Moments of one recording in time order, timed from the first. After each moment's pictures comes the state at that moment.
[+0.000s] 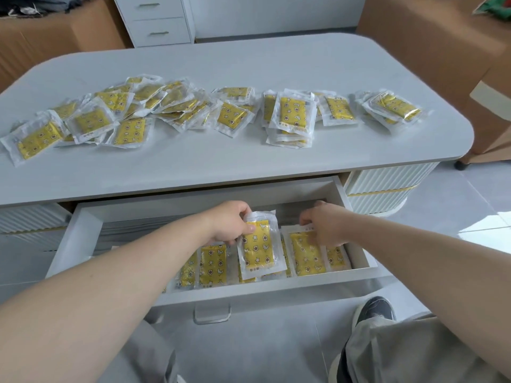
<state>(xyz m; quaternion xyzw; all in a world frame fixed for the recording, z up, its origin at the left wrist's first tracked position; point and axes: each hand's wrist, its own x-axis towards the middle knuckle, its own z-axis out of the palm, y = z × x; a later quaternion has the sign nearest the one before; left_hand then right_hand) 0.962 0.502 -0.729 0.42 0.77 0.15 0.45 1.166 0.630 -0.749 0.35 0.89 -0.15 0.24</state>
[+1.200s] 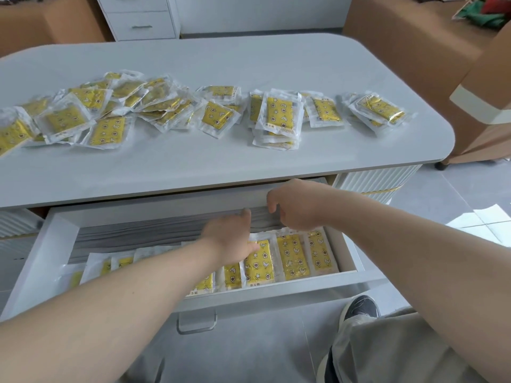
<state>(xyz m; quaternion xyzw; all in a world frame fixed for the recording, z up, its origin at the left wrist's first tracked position) 0.993 0.512 -0.761 0.63 0.76 -0.07 0.14 1.131 0.616 -0.679 0.28 0.93 -0.11 0.20</state>
